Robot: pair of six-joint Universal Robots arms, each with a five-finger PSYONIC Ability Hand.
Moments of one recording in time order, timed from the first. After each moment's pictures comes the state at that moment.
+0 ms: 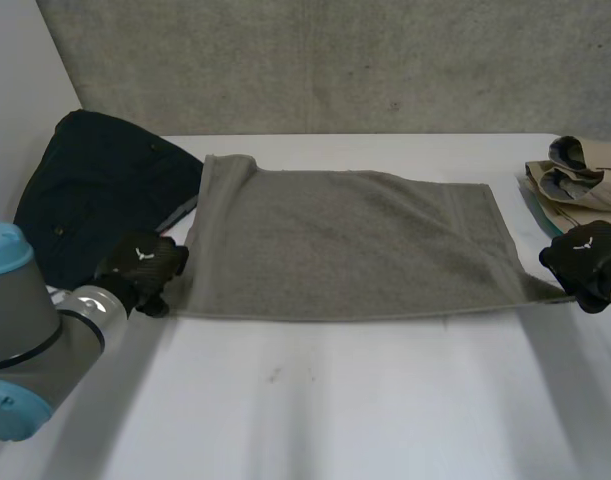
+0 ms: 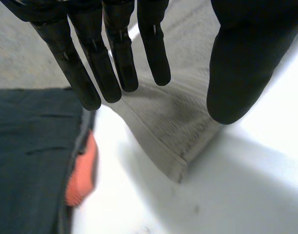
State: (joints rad) left arm 4.51 -1.96 -1.81 3.43 -1.34 3.72; right arm 1.54 -1.28 1.67 0.10 1.33 2.22; left_hand 0.66 0.68 0.69 0.68 0.51; right_hand 1.14 1.18 1.19 1.20 1.01
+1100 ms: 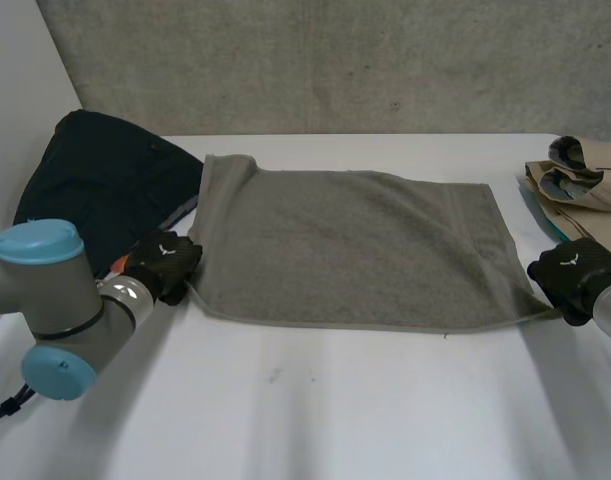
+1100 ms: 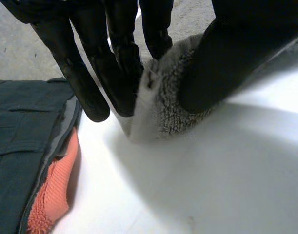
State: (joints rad) left arm 4.48 -2.22 -1.58 3.46 -1.35 3.71; right arm 1.54 -1.21 1.73 -0.02 1.33 2.26; left_hand 1.12 1.10 1.10 1.10 0.92; right_hand 1.14 1.18 1.19 1.20 1.01
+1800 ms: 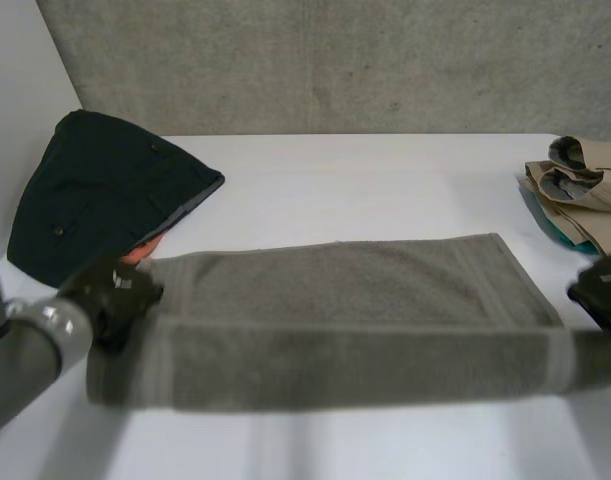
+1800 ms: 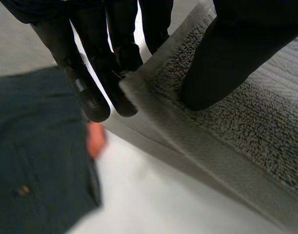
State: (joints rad) left arm 4.47 -1.77 -1.76 3.00 -1.48 3.92; right arm 1.46 -1.34 1.71 0.24 1.31 2.03; left_hand 1.15 1.20 1.19 1.20 0.98; right_hand 1.14 1.18 1.19 1.20 1.01
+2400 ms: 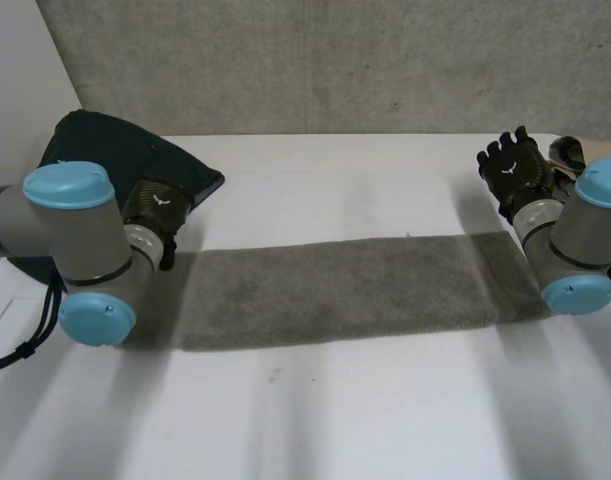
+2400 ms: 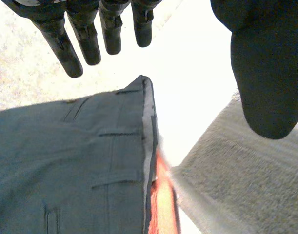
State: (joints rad) left arm 4.36 -2.27 -1.26 3.30 -1.65 3.77; right arm 1.74 -0.71 1.09 -0.36 1.44 2.25; left_hand 0.20 0.24 0.24 0.23 0.07; right_hand 0.23 0.22 0.22 0.22 0.05
